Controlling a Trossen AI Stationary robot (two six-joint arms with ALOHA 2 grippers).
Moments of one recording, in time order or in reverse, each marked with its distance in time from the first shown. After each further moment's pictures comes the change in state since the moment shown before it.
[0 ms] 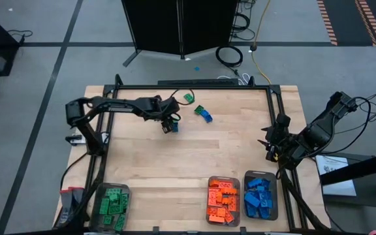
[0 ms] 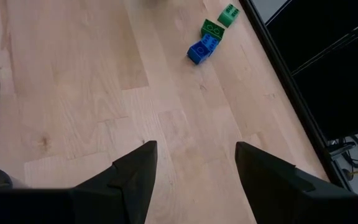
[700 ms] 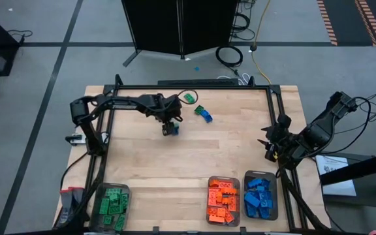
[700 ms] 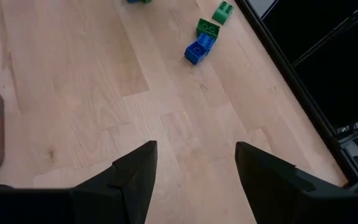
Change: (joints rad) left arm 0.032 0.060 0.072 -0.076 0.234 0.146; right arm 0.000 0.000 0.000 -0.002 0.006 0.094
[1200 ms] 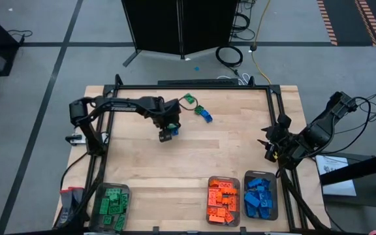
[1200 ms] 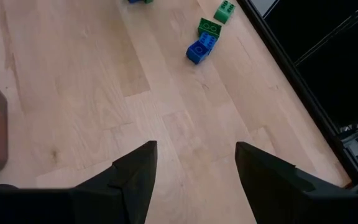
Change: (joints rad) left arm -0.048 -0.014 0.016 -0.132 0.128 -0.027; right arm 0.000 0.000 0.000 0.006 -0.005 0.004
